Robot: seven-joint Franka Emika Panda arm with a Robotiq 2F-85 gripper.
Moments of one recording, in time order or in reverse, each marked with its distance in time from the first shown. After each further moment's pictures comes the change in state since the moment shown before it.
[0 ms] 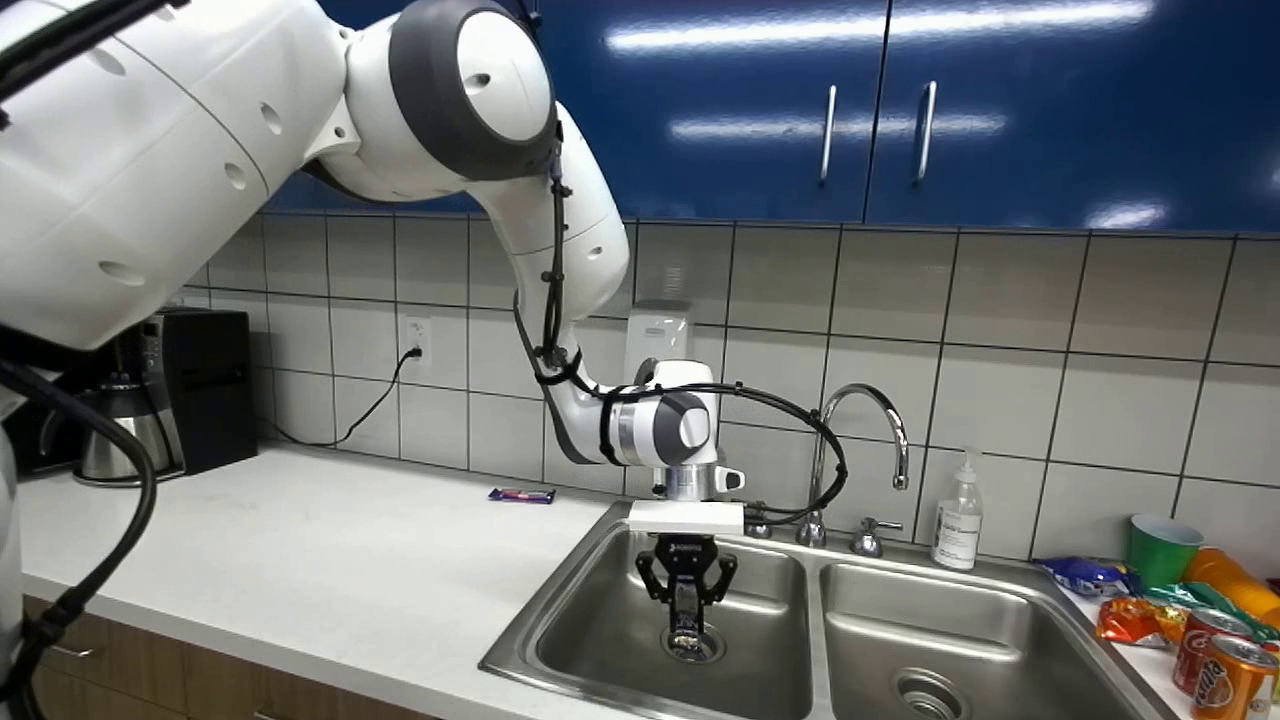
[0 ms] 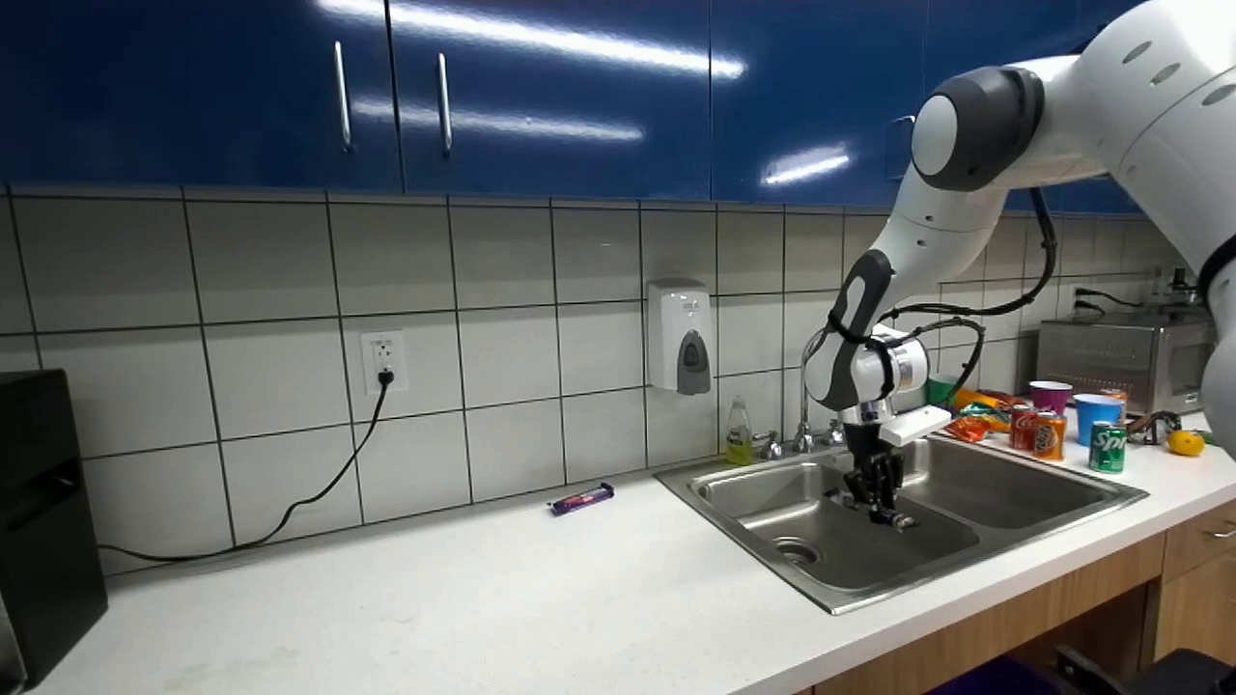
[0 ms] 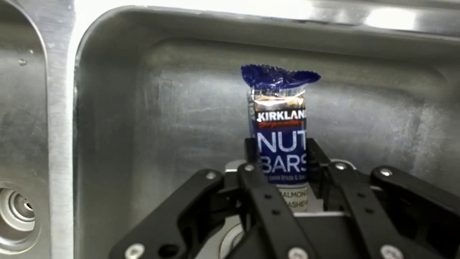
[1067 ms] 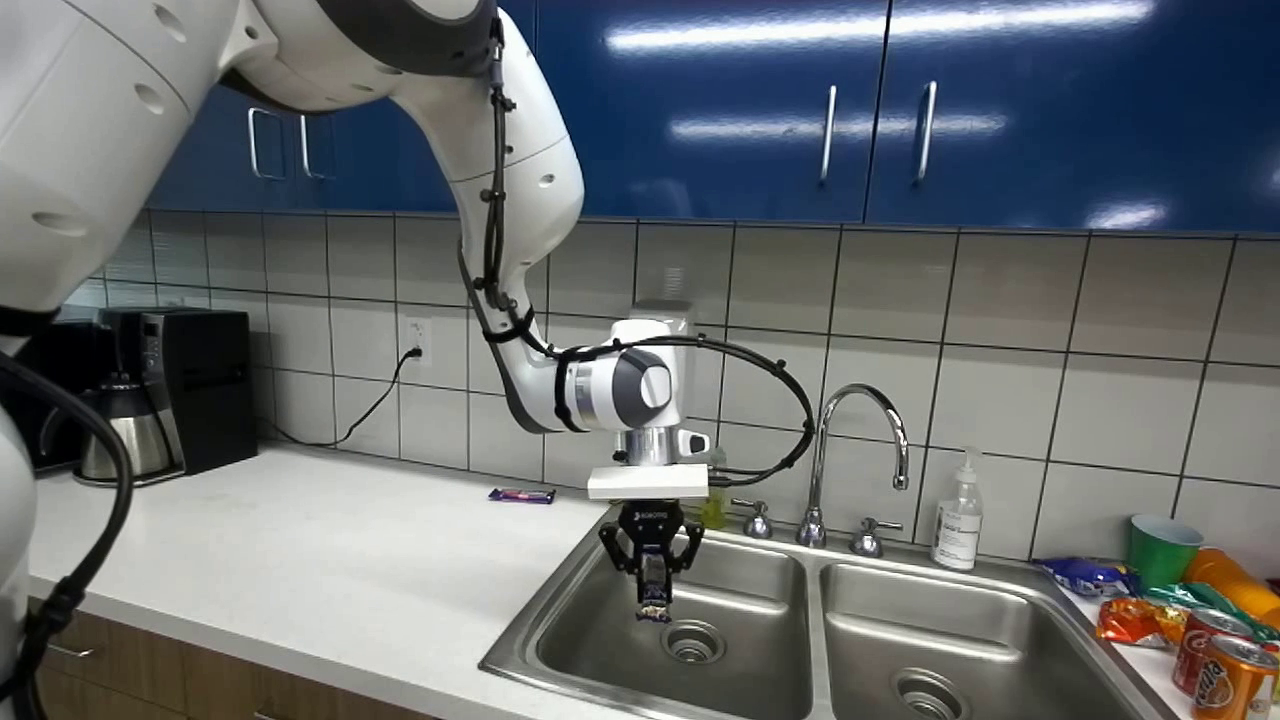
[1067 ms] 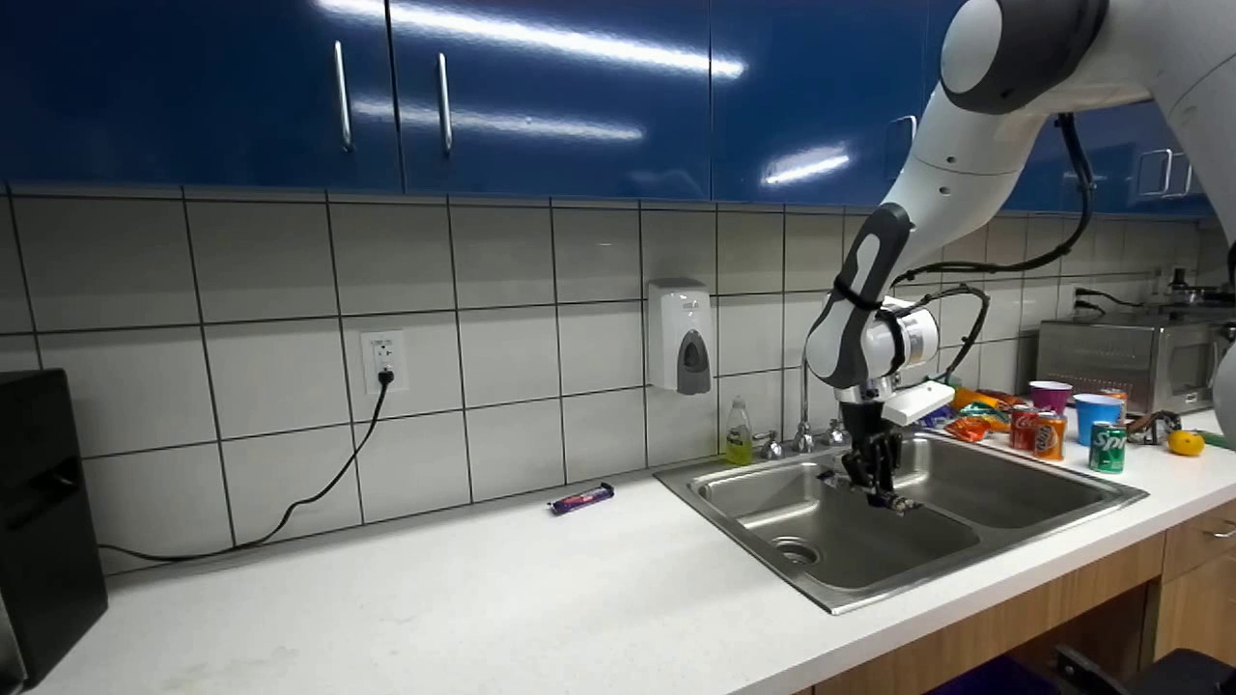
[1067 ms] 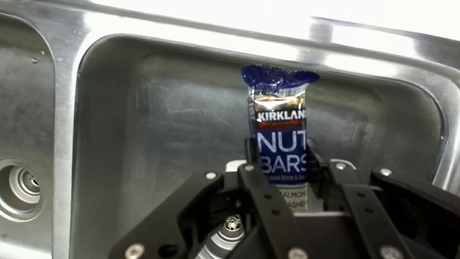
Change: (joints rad) arm 0.059 -0.220 -0.009 -0.234 -0.058 0.052 0.030
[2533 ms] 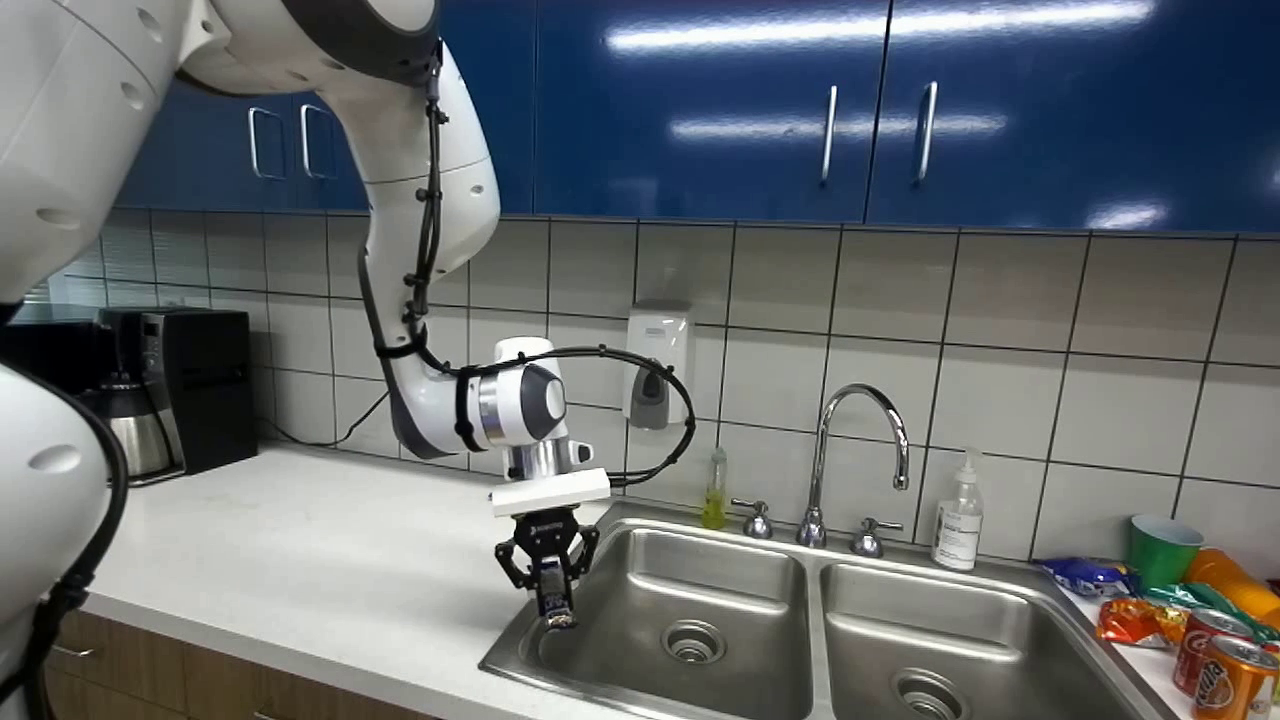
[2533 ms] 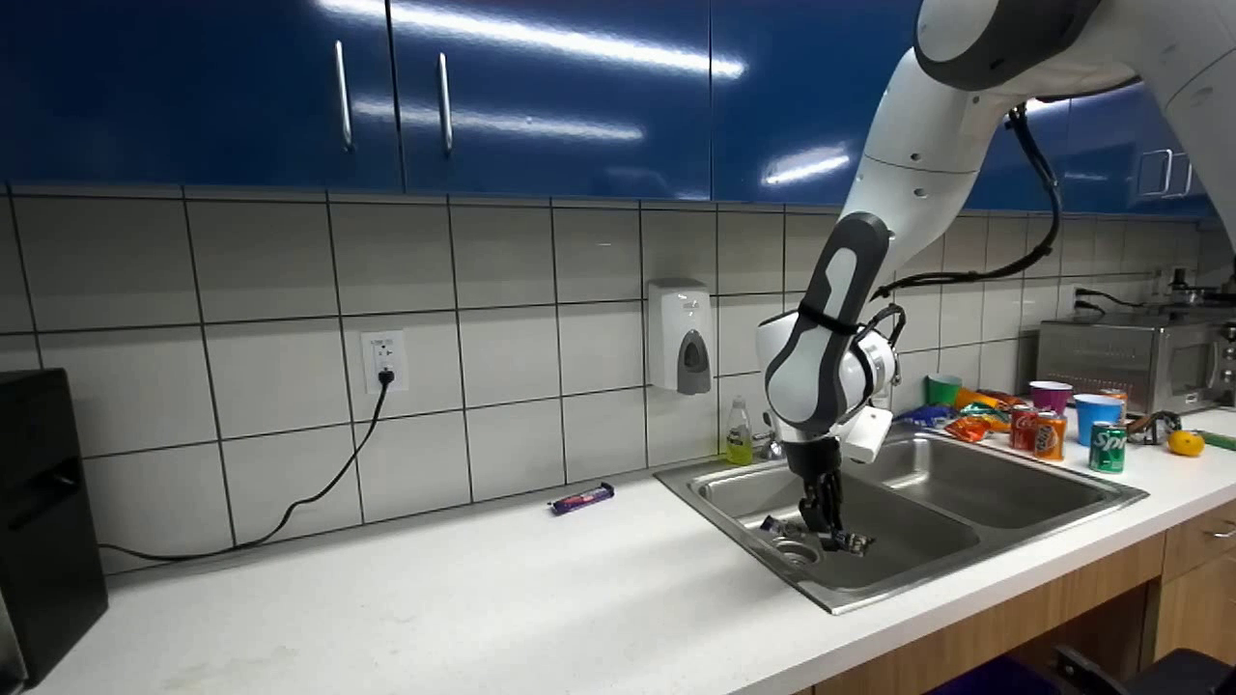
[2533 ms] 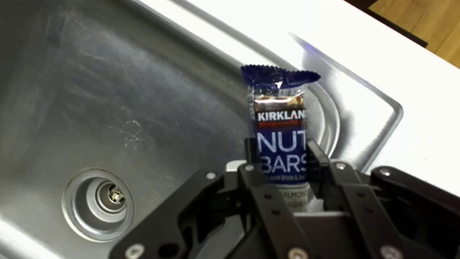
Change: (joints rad) arm 0.204 -0.037 0.027 -0.170 -0.162 0.088 0.017
